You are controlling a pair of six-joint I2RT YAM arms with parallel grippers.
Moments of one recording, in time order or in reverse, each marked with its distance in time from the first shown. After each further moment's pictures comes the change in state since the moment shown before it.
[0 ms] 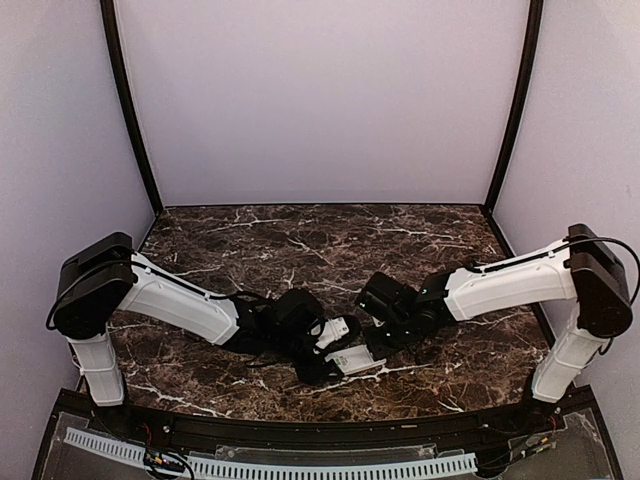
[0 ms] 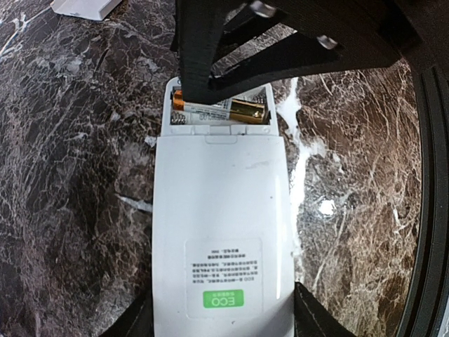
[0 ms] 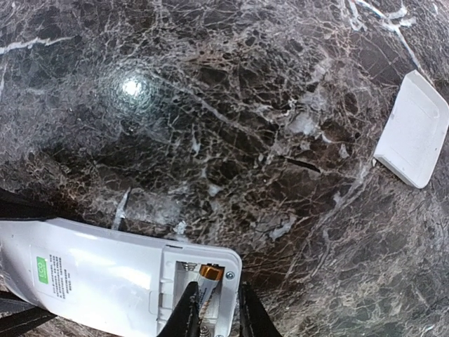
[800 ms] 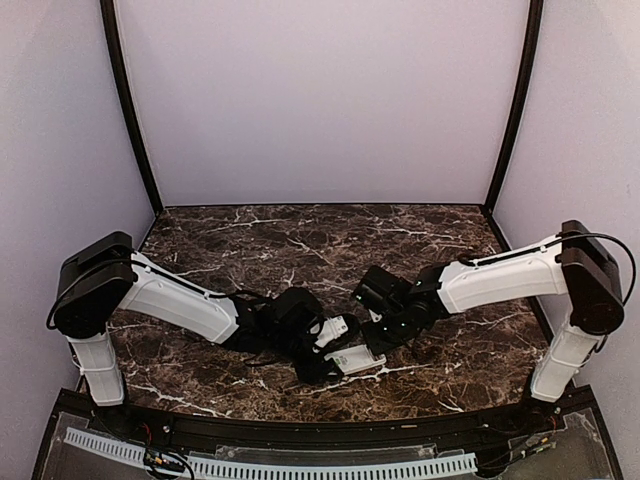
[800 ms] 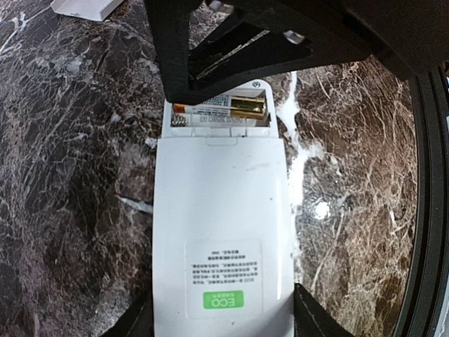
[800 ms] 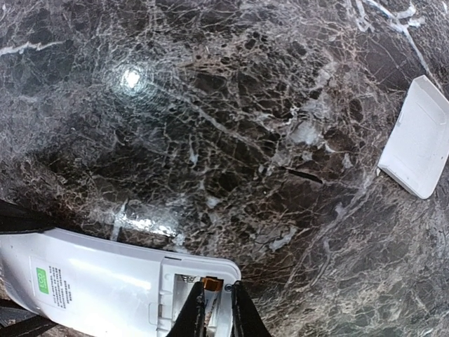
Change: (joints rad) left arm 0.005 0.000 0.000 0.000 0.022 -0.006; right arm -0.026 0.041 0.050 -0.026 -0.054 -0.014
